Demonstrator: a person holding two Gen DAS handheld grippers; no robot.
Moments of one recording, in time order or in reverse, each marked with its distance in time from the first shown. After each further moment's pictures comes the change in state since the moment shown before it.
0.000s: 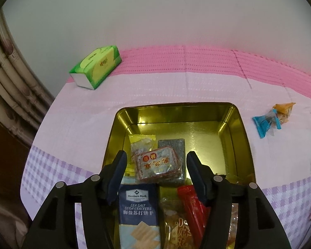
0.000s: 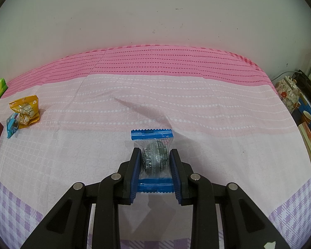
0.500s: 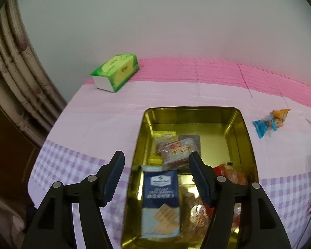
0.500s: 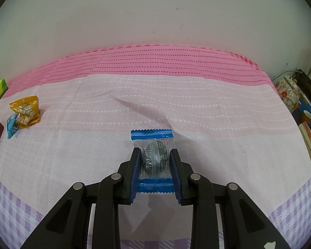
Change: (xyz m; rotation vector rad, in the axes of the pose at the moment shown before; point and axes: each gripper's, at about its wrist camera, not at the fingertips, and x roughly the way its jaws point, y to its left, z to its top) left arm -0.044 0.034 -0.018 -0.046 -0.076 0.022; right arm 0.000 -0.004 0.001 0.002 0.001 0.007
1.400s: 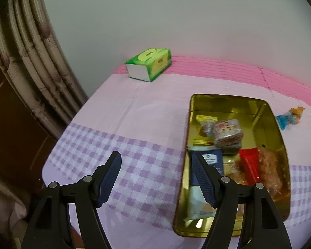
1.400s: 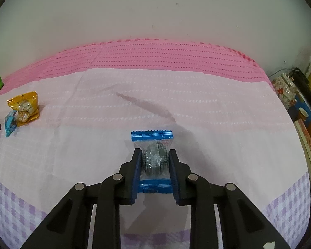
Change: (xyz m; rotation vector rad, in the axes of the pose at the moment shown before) left arm -0.010 0.060 -0.039 -0.075 -0.015 0.089; right arm 0.000 0.013 0.005 0.000 0.066 -0.046
